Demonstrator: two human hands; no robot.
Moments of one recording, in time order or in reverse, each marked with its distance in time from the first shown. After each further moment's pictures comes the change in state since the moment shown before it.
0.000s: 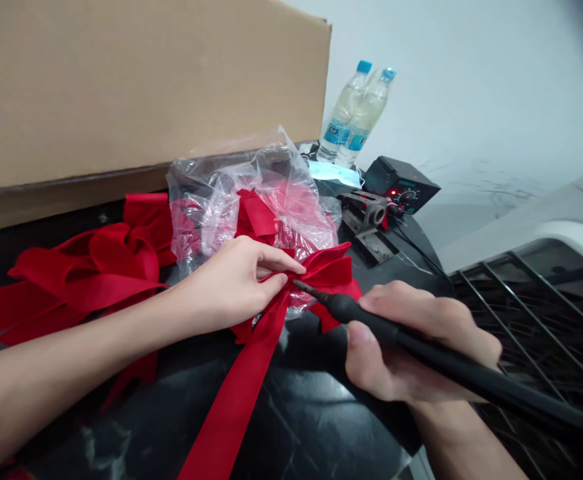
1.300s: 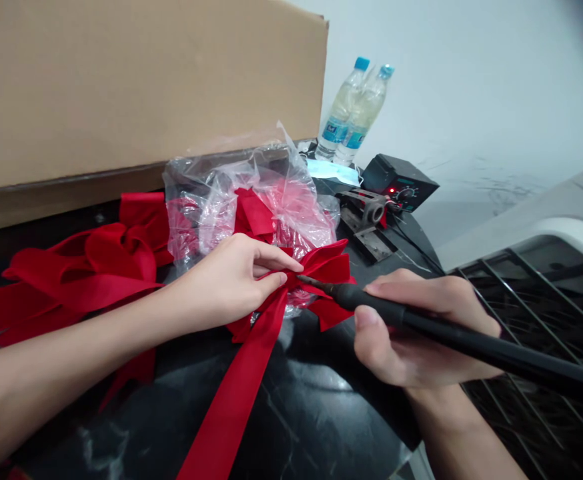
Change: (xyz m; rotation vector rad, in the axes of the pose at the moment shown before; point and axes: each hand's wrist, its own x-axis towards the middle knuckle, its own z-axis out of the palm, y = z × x) left_hand 0.001 0.000 -0.001 -0.036 -0.014 -0.024; right_hand 0.001 0.007 -0.008 -0.155 -0.013 0.095
